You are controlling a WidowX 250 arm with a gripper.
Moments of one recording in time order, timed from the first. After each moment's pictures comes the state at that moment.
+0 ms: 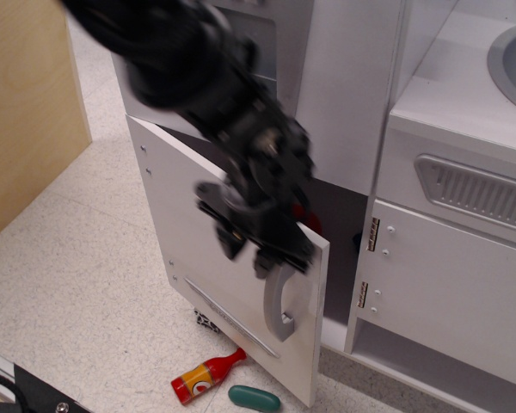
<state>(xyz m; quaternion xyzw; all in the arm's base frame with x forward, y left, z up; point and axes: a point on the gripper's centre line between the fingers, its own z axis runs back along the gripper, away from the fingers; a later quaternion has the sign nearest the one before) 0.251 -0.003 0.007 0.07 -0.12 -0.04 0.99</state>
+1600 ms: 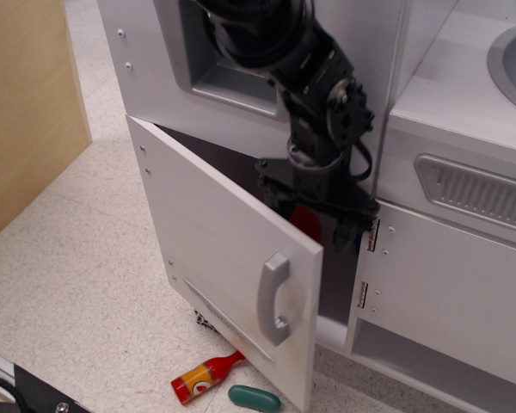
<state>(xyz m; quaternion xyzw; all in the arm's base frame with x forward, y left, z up) 0.308 -0.029 -0.007 0.02 -0.12 0.01 0.99</state>
